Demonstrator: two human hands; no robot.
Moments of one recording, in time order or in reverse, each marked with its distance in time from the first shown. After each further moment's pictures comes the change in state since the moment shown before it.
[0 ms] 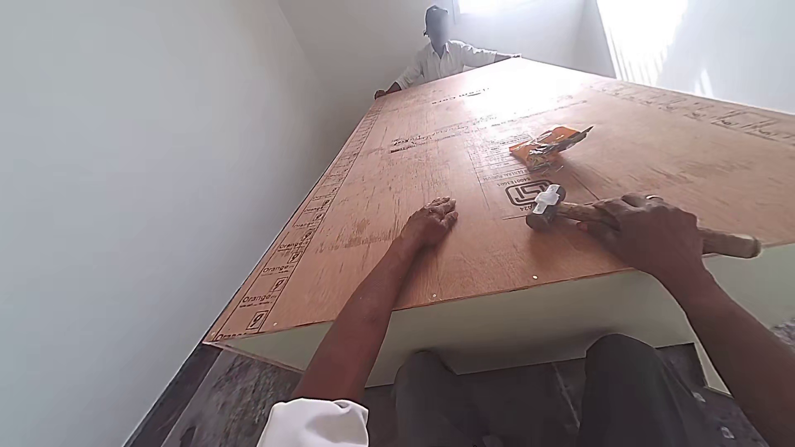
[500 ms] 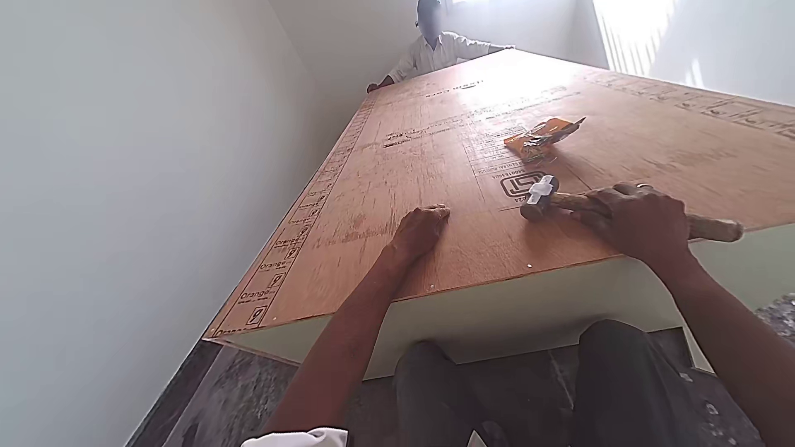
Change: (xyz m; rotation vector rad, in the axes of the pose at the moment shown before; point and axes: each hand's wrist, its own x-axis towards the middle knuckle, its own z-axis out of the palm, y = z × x) left_hand -0.041 0.019 -0.005 0.132 0.074 0.064; right_hand -0.001 -0.002 -0.002 -0.007 -0.015 0.001
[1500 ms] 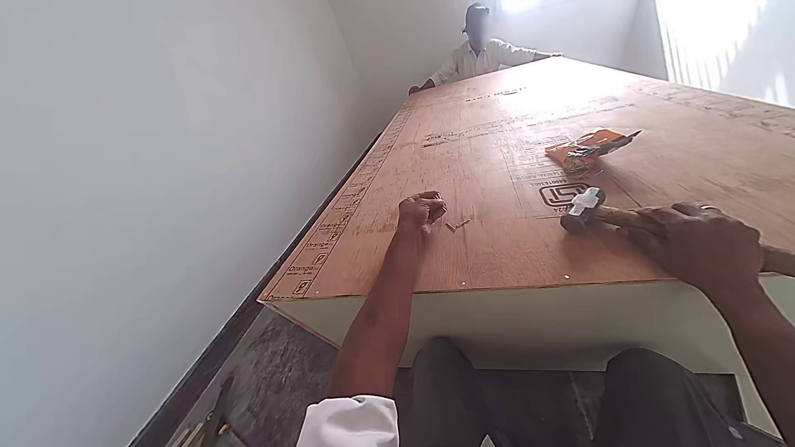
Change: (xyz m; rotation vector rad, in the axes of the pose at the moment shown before) left_hand -0.004 -0.027 -0.031 -1.492 0.622 -0.790; right_hand 0.000 0.006 0.004 0.036 -0.003 0.003
